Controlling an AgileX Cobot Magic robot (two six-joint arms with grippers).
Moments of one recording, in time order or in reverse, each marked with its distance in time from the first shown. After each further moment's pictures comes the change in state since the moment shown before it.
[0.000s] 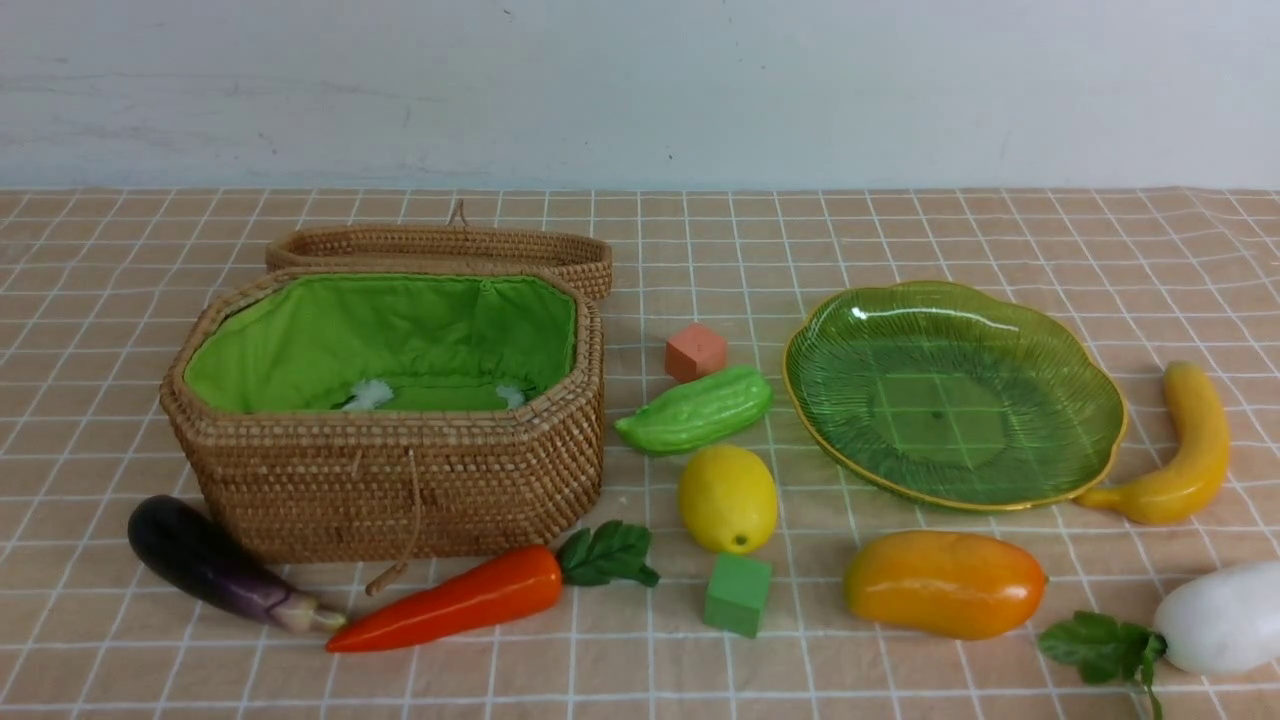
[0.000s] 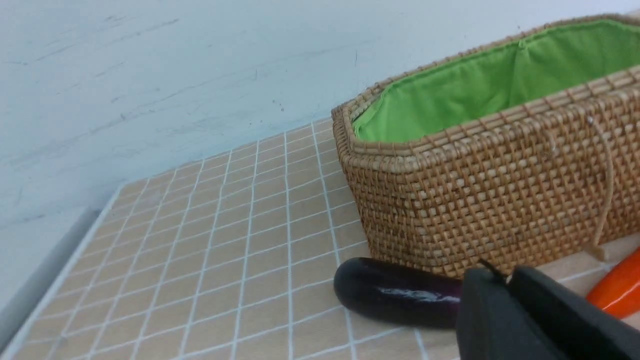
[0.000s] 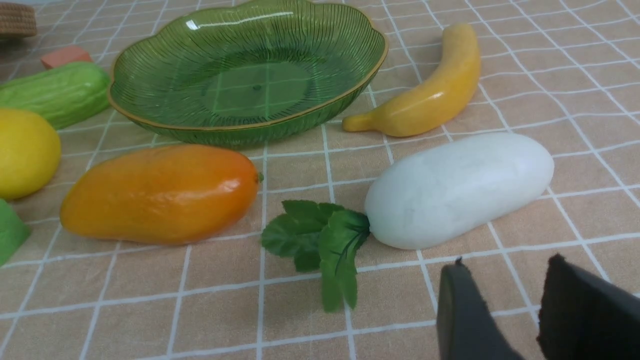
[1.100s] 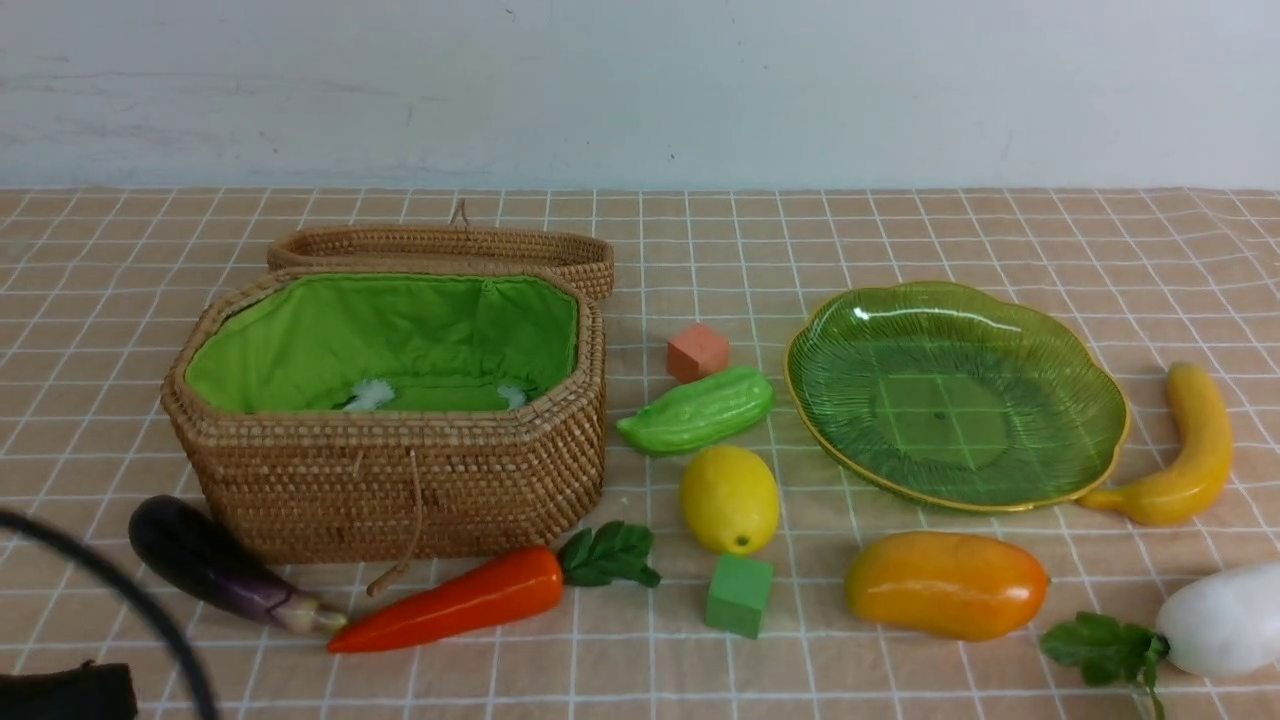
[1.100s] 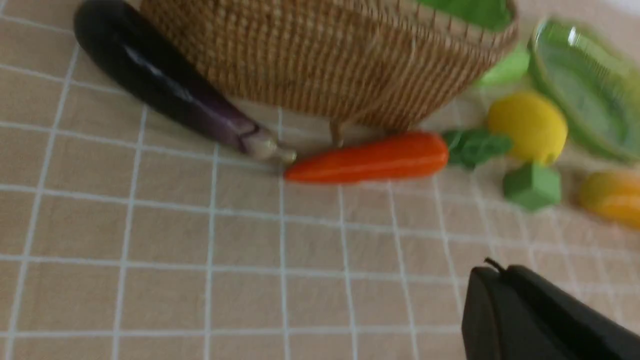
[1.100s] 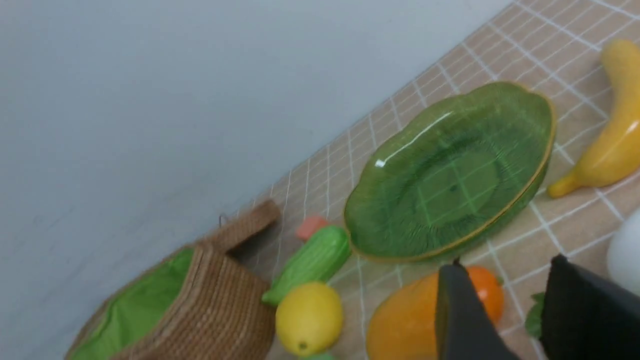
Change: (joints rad) right arm 0.083 0.041 -0.225 0.386 0.056 0.207; left arm 0.000 0.549 -0.556 -0.535 0.681 -0.160
